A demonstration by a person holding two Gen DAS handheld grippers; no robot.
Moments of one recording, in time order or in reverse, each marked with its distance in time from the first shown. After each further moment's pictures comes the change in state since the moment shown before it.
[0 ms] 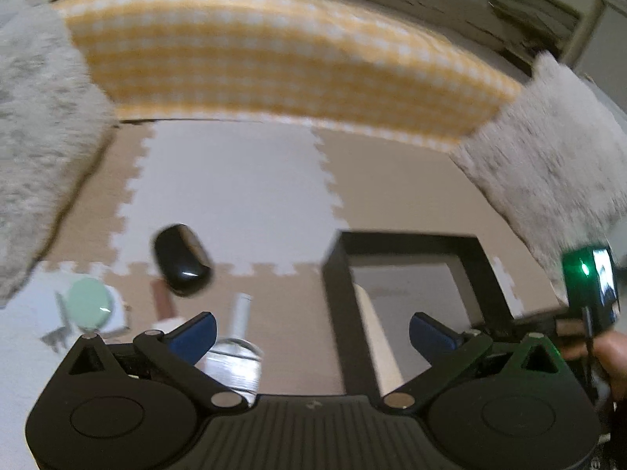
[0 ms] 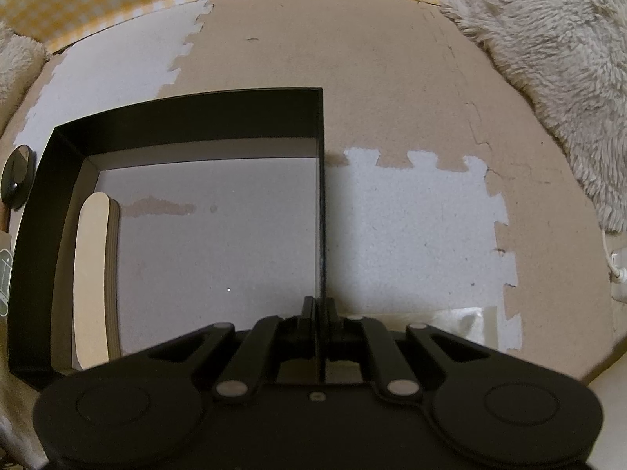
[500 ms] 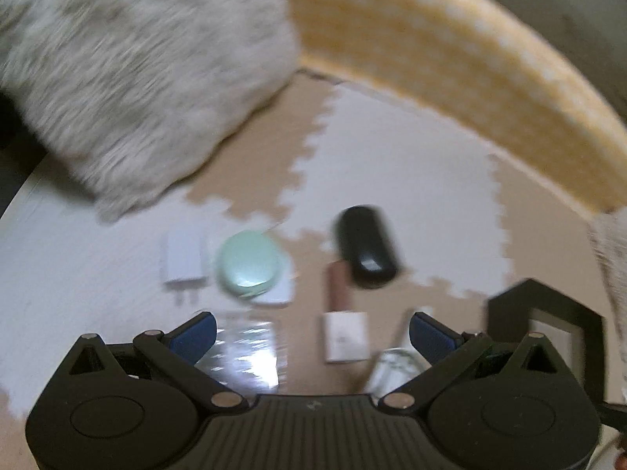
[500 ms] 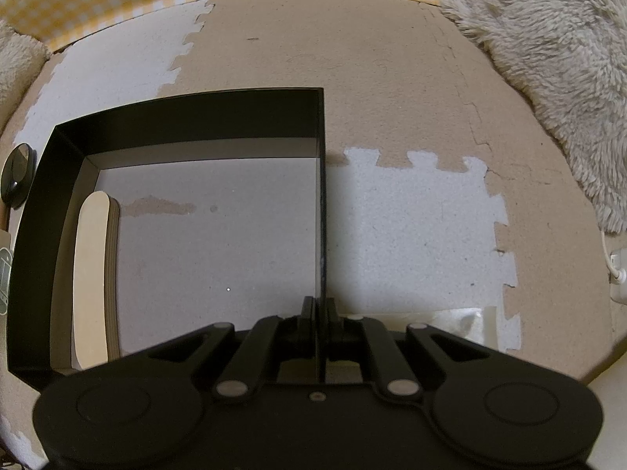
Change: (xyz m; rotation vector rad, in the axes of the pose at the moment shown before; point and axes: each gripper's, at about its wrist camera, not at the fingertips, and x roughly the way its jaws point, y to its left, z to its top) left arm 0.019 0.117 -0.014 -0.343 0.072 0.275; right arm 0.000 0.000 0.000 -0.005 -0.001 -0.002
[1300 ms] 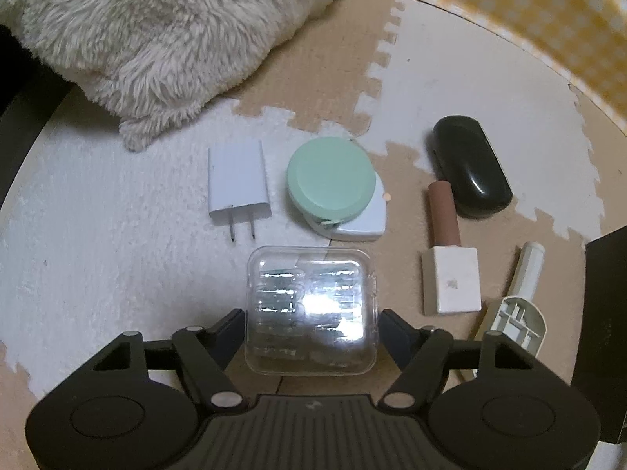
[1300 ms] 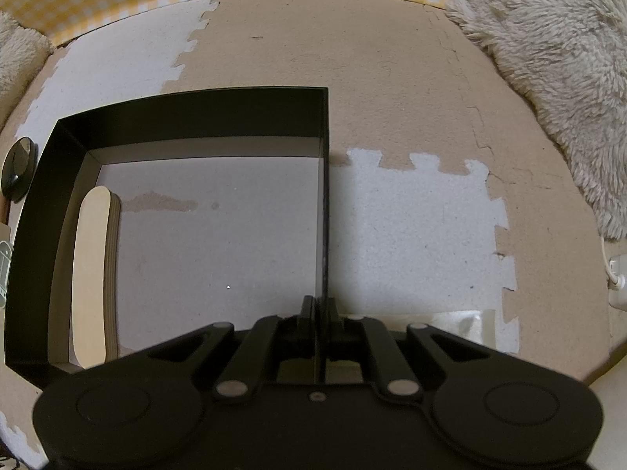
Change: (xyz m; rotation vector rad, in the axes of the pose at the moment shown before) left arm 0.050 0.027 -0.013 0.032 0.187 0.152; right arm 0.000 0.001 0.000 -0.016 -0.001 -0.002
